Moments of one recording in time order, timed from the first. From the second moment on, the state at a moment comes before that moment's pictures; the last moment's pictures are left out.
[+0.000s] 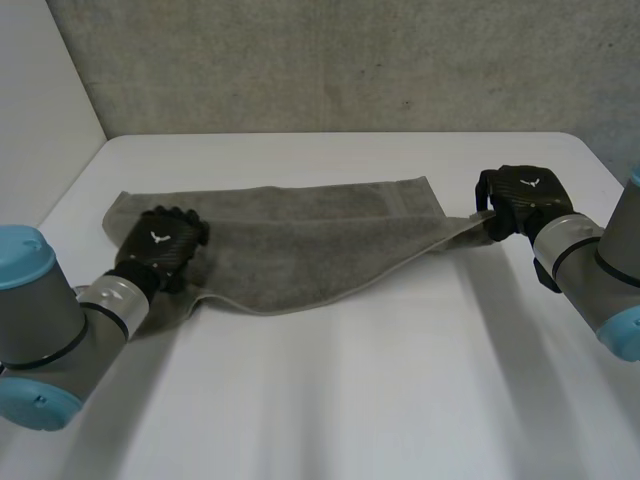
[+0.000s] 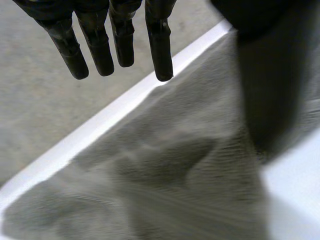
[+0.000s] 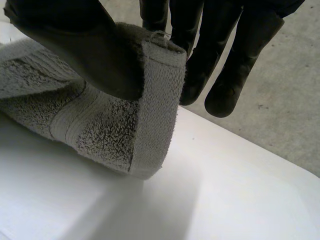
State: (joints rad) left arm 4.47 -1.98 -1.80 3.56 -1.33 3.51; right arm 1.80 -1.11 1.47 -0.17 1.40 2.97; left_hand 0.34 0.33 0.33 0.32 0.17; right_hand 1.33 1.33 1.34 1.34 1.17
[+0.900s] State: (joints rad) left arm 4.45 -2.16 -1.68 3.58 -1.30 3.48; right arm 1.80 -1.07 1.47 -0.16 1.40 2.96; left_hand 0.77 0.78 0.78 0.78 0.60; right_hand 1.33 1.34 1.34 1.34 1.17
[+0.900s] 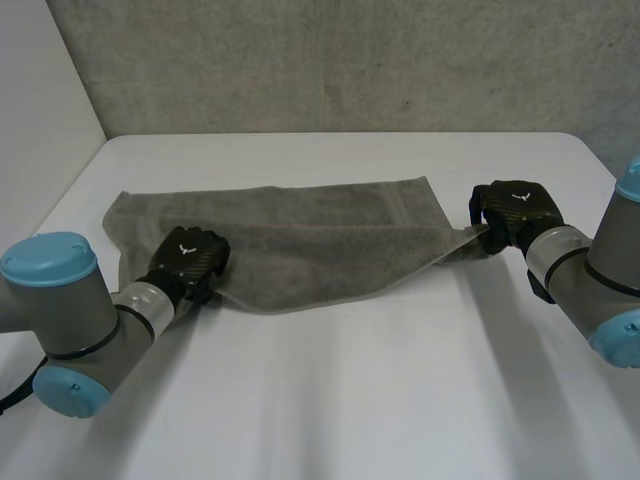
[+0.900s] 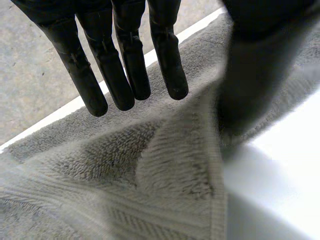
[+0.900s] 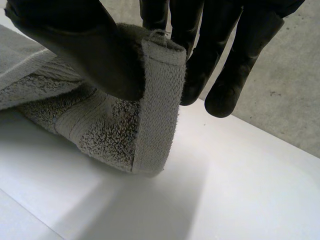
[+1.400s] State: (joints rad) left arm 4.52 -2.12 -1.70 3.56 -1.38 3.48; right arm 1.80 -1.07 1.47 -0.16 1.40 2.96; left_hand 0.78 0.79 0.79 0.79 0.61; right_hand 1.33 1.34 1.34 1.34 1.17
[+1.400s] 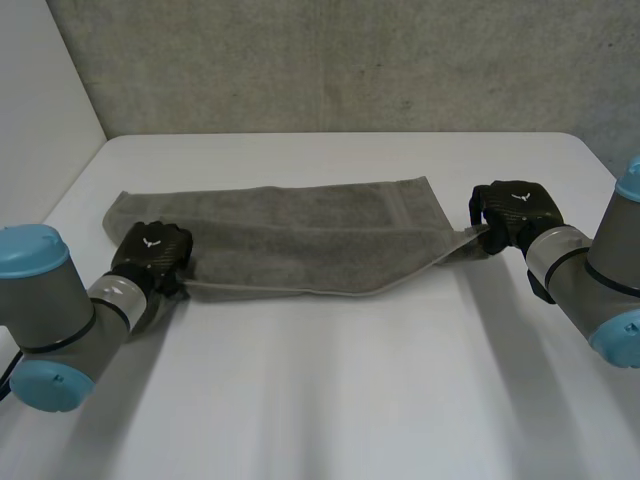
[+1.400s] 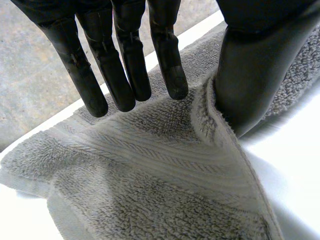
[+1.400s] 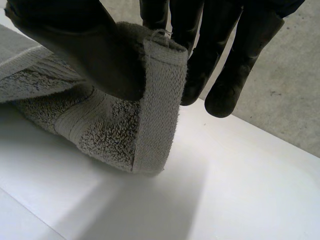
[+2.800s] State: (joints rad) left arm 4.70 -1.77 -1.70 3.43 -1.11 3.65; right arm 1.80 -1.34 1.41 0.15 1.31 2.62; left_hand 1.27 1.34 1.34 1.36 1.12; right_hand 1.33 1.34 1.34 1.34 1.17
